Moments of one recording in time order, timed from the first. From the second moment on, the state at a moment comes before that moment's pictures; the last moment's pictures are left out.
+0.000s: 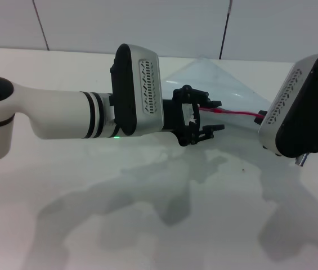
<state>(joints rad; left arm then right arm) -0.66 -2.03 1.70 0.72 -1.82 -0.80 2.33 0.25 2.02 -1.92 -1.77 -2.90 -1.01 2.52</state>
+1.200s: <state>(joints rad) -0.65 -2.04 1.70 0.74 -1.84 -0.77 2.35 0.25 2.02 -1.92 -1.78 -2.90 -1.00 2.52</state>
